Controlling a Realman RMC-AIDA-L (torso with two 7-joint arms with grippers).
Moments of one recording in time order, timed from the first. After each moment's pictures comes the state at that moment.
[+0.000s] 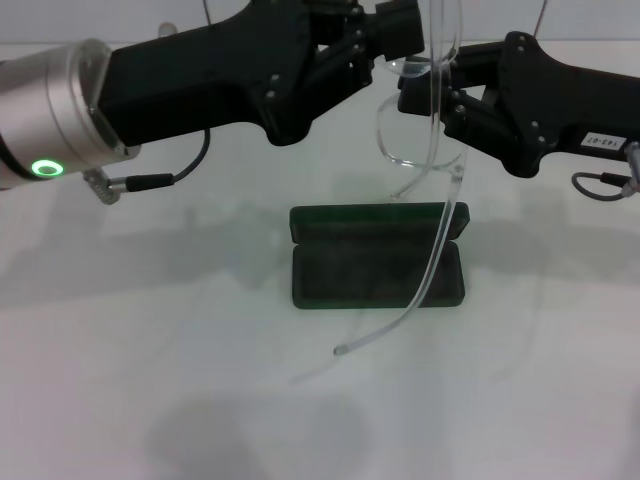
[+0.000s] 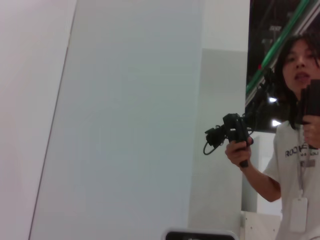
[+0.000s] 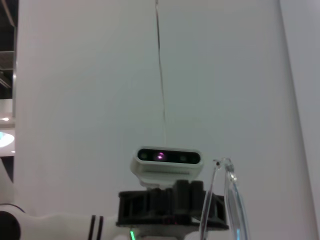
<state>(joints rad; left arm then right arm) -0.48 -2.09 1.19 0.94 1.20 1.70 -1.51 0.70 2.02 -0.90 -0.50 -1.46 -1.83 1.18</state>
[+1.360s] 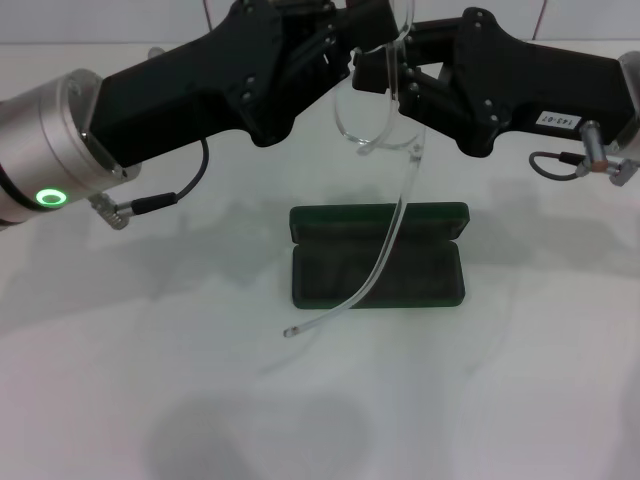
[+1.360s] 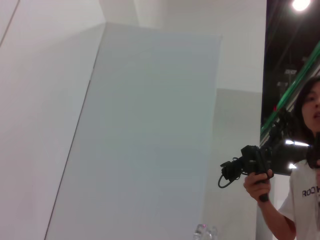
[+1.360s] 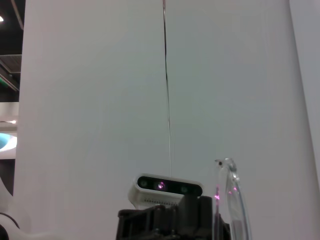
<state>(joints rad) -0.46 -2.10 1.24 0.79 1.06 1.71 -1.41 0.74 2.03 -1.05 -0.48 -1.31 -1.76 1.15</state>
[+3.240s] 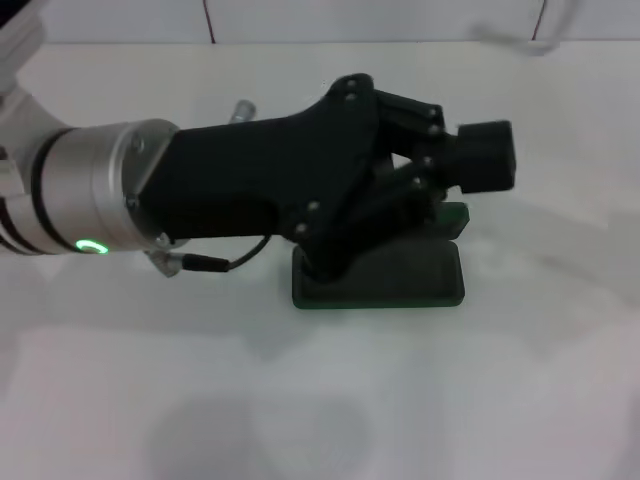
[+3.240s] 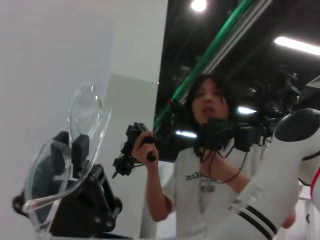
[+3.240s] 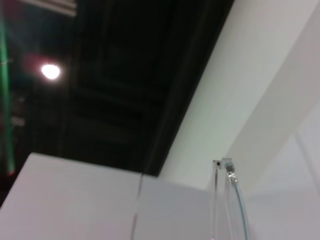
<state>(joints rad) -0.53 -2.09 1.43 0.79 1.01 1.86 -1.40 0.71 2.02 -1.07 -0.30 -0.69 -2.06 0.98</state>
